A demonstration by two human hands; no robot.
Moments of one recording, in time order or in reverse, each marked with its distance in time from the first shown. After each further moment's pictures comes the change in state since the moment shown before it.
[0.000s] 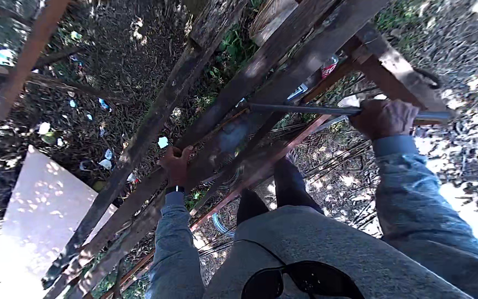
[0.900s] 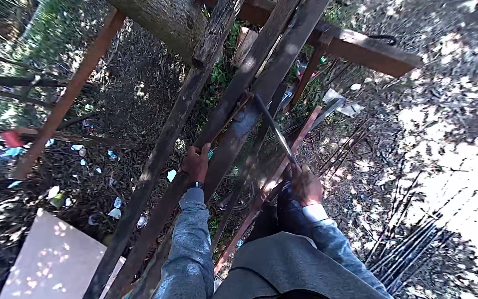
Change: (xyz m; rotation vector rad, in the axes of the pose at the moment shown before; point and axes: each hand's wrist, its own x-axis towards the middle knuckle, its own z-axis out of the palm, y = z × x) left_hand 0.011 -0.008 -0.006 0.067 -0.112 0.157; right_hand -0.294 -0.213 0.147 0.519 -0.027 0.388
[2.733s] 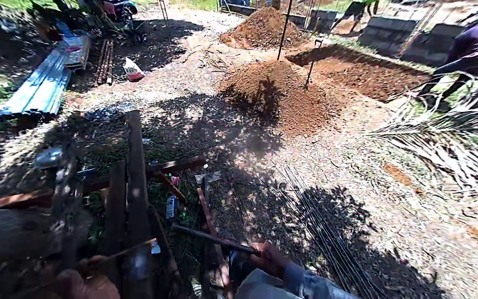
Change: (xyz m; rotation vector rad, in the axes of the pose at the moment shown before) left_hand -0.050 0.264 -0.082 -1.488 -0.344 0.582; right_hand -0.082 0.191 -0.050 0.484 0.136 -0.027
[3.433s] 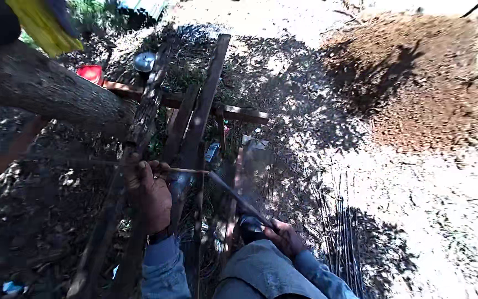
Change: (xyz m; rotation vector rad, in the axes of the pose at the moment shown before) left_hand -0.044 0.017 -0.016 -0.075 0.136 0.037; right_hand -0.013 -0.028 0.011 -0.107 -0.067 -0.146
